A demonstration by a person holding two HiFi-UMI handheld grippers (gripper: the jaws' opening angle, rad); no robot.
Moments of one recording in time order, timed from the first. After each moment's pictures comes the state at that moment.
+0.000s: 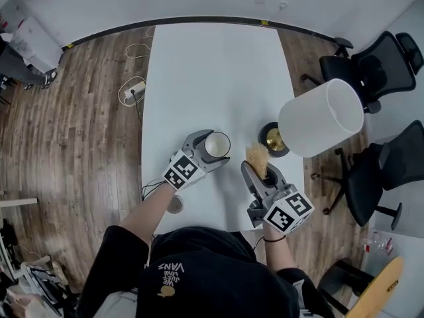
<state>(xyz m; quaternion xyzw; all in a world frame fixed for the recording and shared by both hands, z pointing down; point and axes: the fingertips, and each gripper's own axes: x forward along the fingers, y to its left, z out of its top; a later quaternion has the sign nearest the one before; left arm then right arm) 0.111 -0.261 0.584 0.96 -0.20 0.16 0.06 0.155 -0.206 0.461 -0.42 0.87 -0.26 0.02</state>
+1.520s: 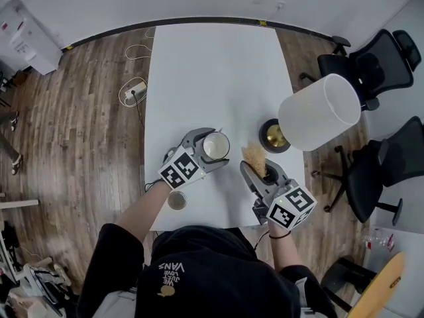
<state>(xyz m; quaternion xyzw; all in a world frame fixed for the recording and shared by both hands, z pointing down) 0.103 -0.239 0.551 0.96 -0.16 0.23 0.03 0.142 -0.192 0.456 -0.39 0.89 -0.24 -0.03</state>
